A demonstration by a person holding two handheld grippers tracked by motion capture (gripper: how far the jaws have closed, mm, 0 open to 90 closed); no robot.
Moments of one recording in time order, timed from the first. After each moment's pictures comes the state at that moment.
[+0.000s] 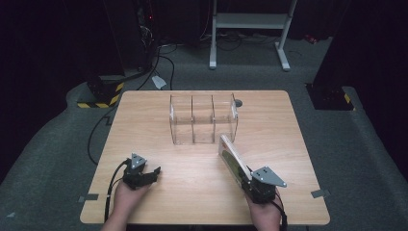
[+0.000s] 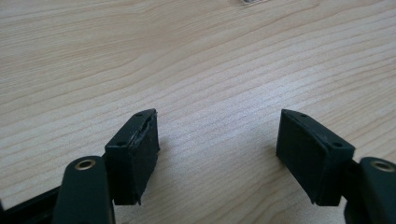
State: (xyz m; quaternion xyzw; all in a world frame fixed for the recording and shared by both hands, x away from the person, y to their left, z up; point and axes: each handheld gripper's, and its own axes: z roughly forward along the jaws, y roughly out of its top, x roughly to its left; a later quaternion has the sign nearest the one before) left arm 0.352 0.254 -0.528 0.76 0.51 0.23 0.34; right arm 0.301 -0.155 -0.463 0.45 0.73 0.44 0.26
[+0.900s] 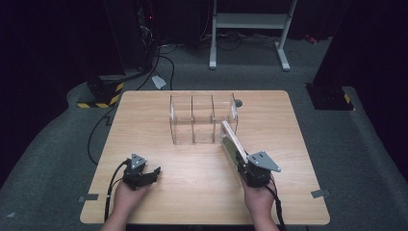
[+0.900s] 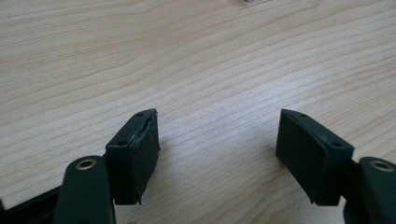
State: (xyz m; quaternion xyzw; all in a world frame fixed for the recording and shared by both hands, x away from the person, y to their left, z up) left arm 0.351 0.254 -0.528 0.76 0.51 0.23 0.34; right arm 0.338 -0.138 -0.446 0.47 0.70 0.45 0.30
